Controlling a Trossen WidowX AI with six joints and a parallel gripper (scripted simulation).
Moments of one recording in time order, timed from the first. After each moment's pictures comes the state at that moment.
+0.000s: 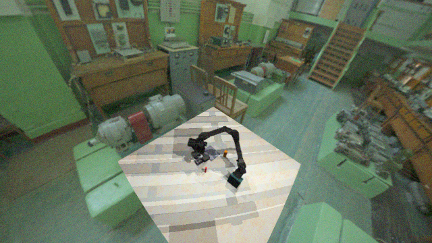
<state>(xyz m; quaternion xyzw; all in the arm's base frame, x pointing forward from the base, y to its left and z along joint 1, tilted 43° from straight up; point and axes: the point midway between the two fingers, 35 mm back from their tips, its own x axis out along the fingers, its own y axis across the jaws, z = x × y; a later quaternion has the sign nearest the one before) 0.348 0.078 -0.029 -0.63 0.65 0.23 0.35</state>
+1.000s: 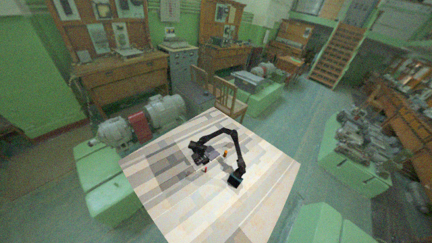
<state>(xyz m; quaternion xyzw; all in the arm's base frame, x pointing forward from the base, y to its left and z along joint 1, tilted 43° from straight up) 0.351 0.046 -0.062 -0.63 0.65 0.23 0.35</state>
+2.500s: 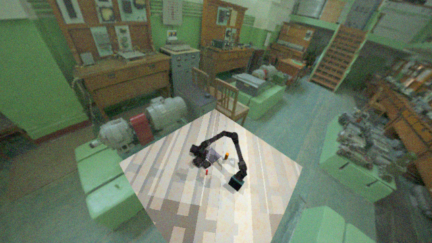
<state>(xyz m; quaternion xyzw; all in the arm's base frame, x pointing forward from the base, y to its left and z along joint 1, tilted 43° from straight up) 0.348 0.027 -0.080 -0.63 0.65 0.23 0.34</state>
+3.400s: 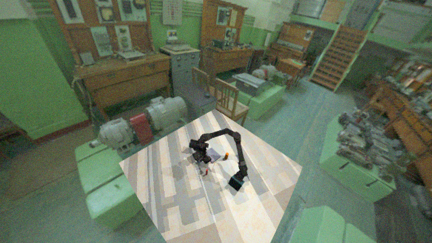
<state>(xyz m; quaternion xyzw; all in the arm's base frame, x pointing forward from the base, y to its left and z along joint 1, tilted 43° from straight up) 0.349 0.082 -0.021 -0.64 0.65 0.23 0.34</state>
